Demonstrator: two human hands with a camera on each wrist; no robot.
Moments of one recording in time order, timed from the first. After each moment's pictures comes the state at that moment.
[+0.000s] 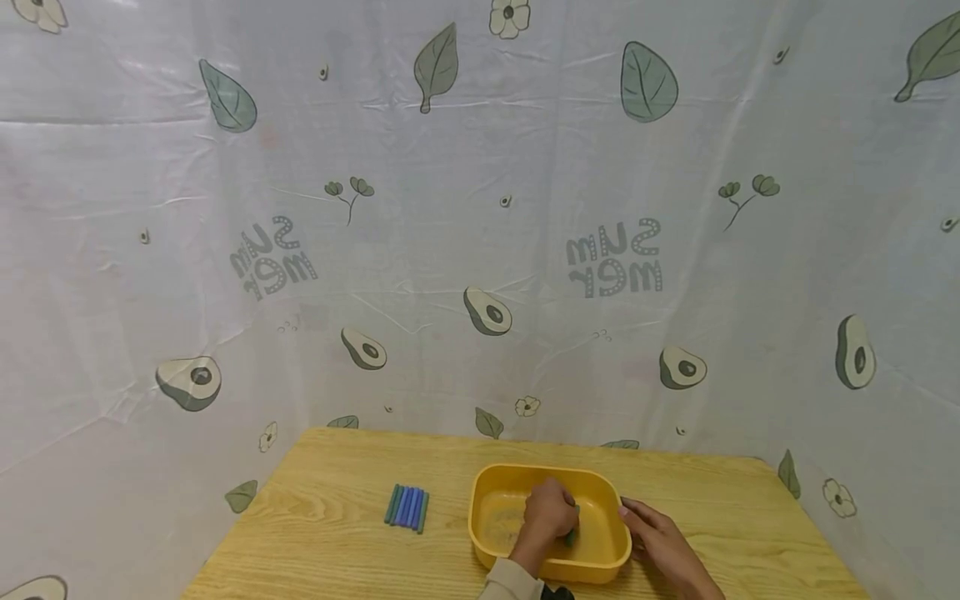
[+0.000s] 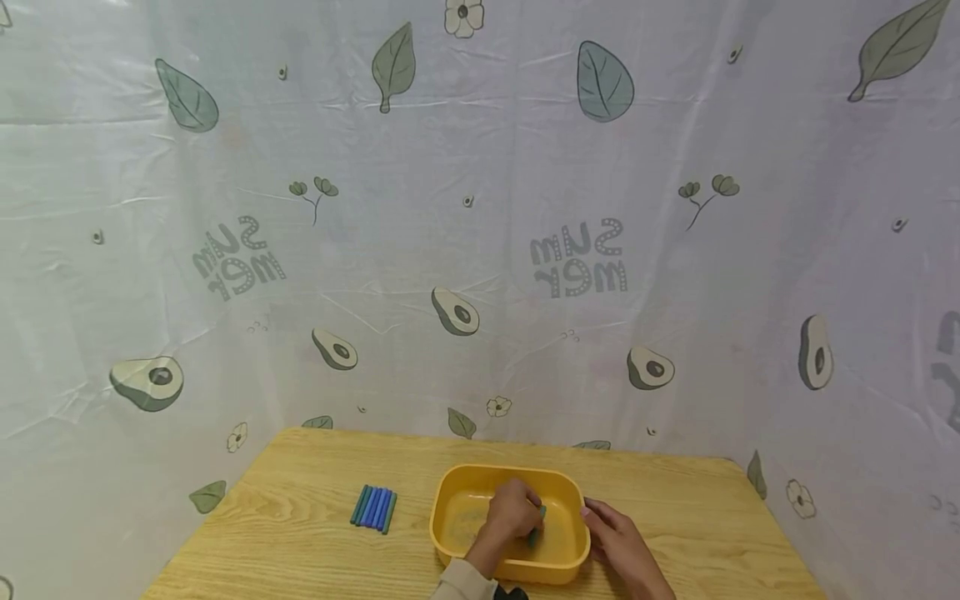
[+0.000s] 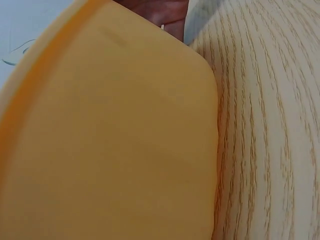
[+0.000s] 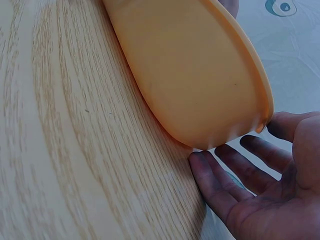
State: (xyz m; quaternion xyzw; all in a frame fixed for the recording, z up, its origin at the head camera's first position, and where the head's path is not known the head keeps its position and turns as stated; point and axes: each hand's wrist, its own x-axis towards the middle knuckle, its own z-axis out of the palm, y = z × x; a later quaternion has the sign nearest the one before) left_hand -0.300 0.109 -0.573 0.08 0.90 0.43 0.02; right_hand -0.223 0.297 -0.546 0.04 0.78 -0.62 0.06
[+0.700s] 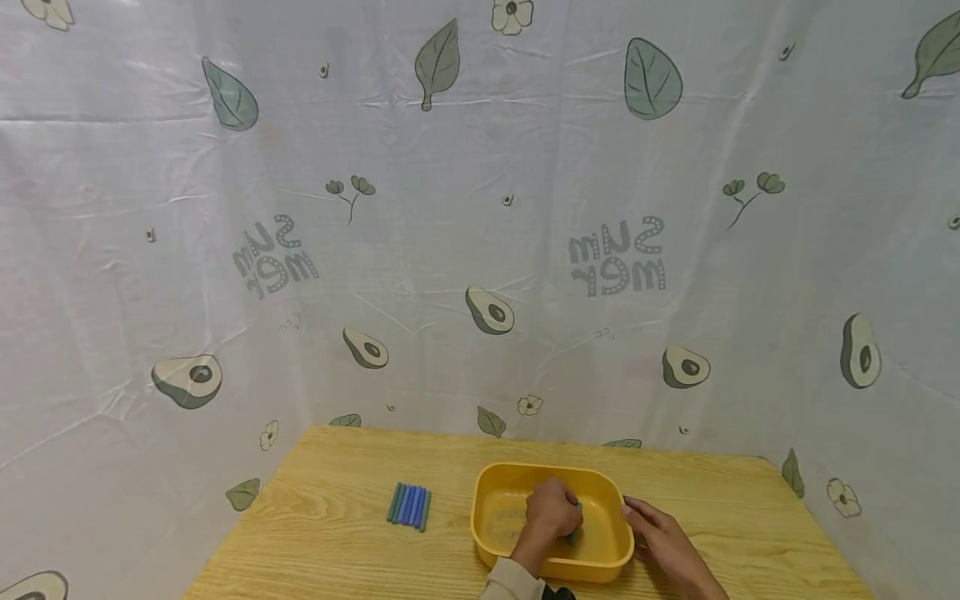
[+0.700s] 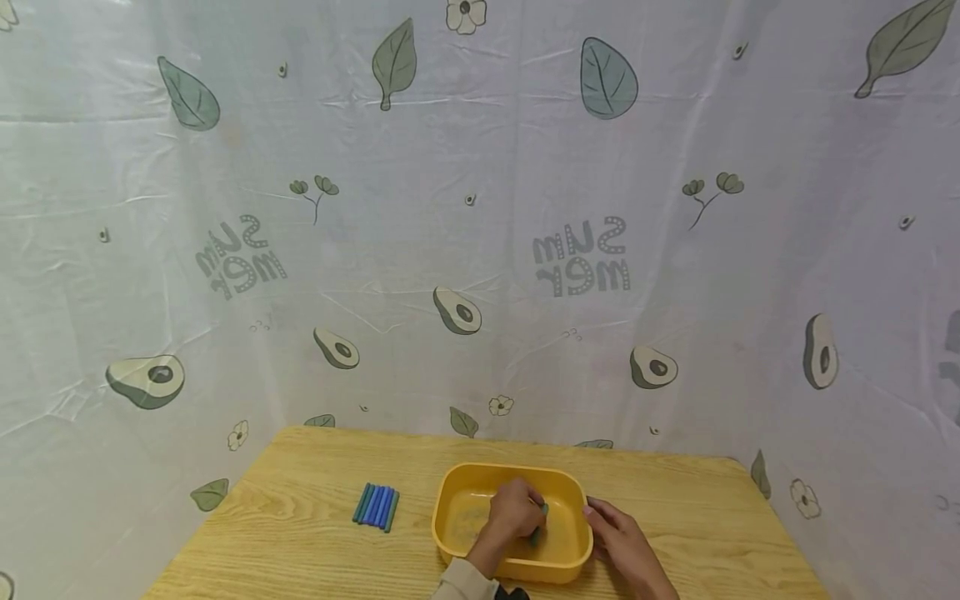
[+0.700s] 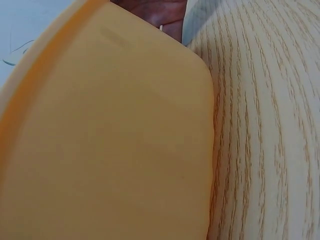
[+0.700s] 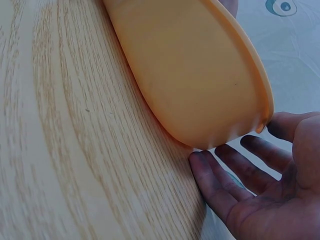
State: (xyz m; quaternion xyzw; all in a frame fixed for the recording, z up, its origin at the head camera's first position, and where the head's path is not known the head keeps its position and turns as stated) left_hand -0.275 0.100 -0.536 0.07 0.90 0.43 0.03; right_hand -0.221 0.297 -0.543 0.04 0.78 -0.62 0.07
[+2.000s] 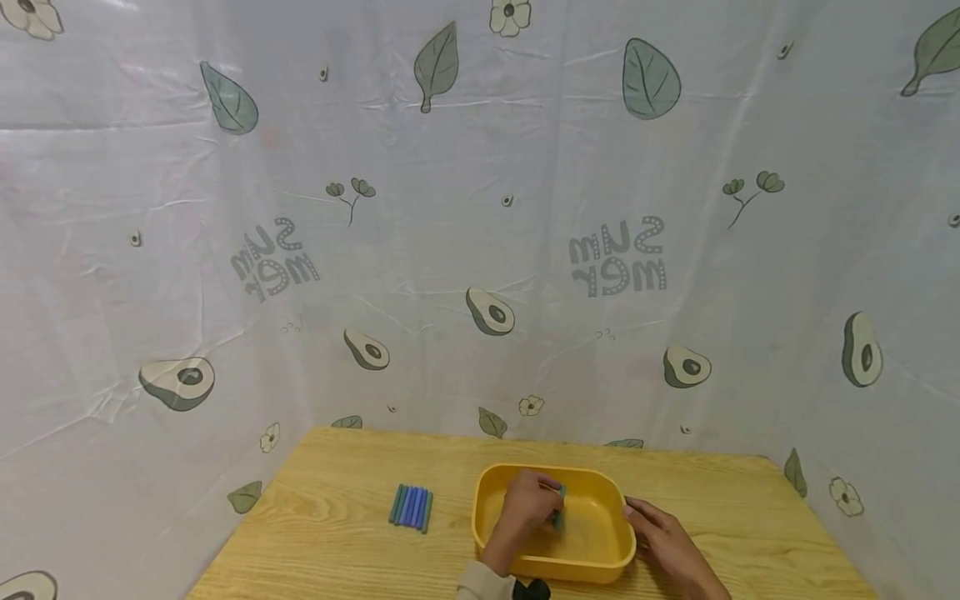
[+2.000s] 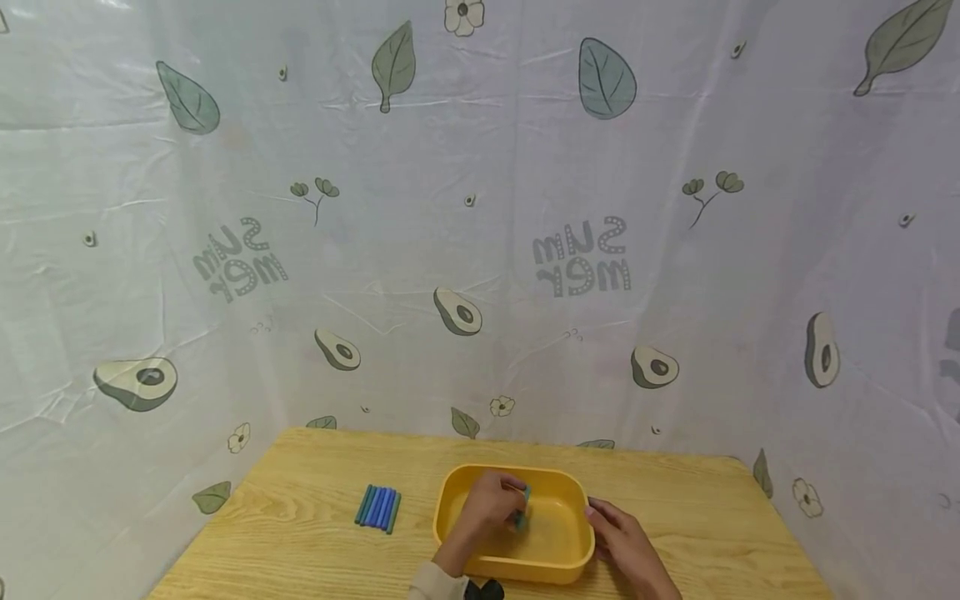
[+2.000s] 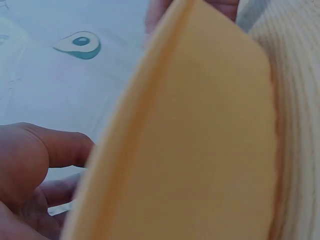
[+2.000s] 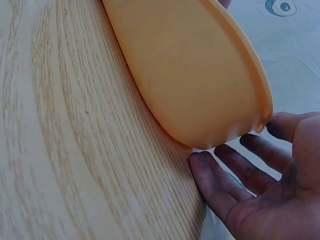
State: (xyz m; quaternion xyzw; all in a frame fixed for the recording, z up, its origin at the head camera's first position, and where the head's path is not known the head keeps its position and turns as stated) left_hand -0.270 0.059 -0.514 0.06 0.81 0.58 0.06; right_hand -0.224 0.295 -0.543 0.07 0.78 -0.61 0.07
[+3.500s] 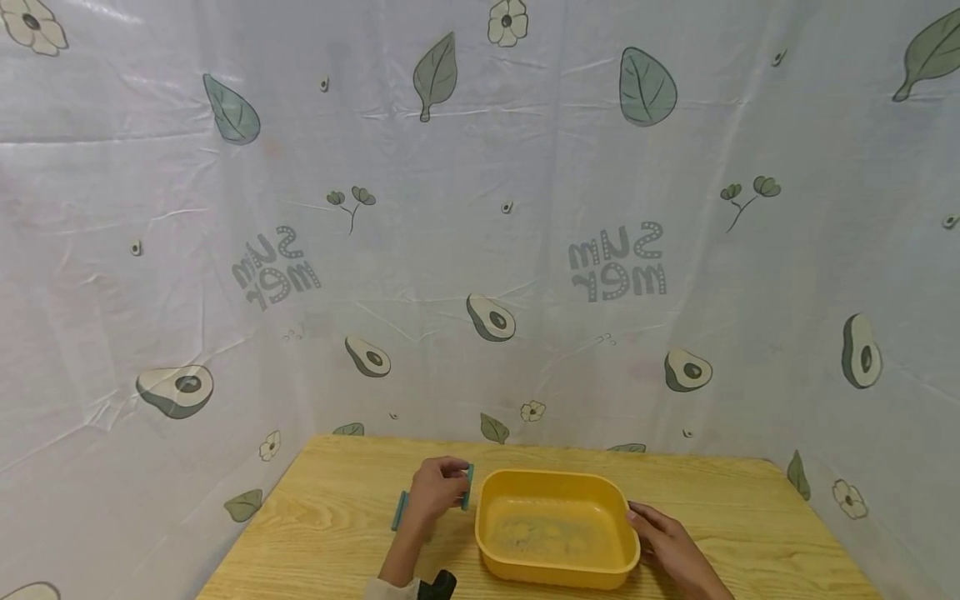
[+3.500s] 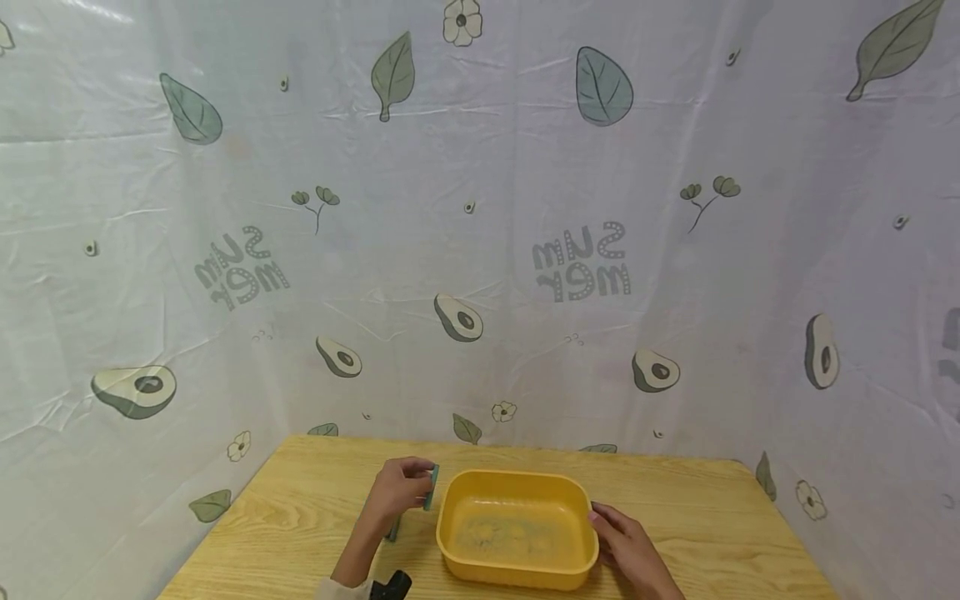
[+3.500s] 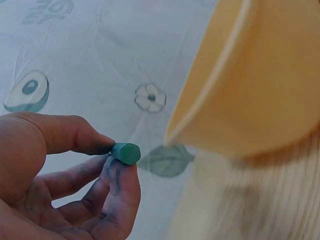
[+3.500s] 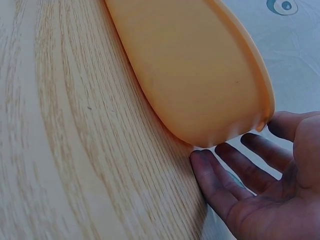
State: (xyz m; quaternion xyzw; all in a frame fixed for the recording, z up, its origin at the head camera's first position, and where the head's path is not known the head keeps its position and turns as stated) left_hand -0.272 -0.087 -0.489 0.07 0.81 0.59 -0.02; right_hand -0.225 0.299 -0.545 0.06 0.77 -0.63 0.08
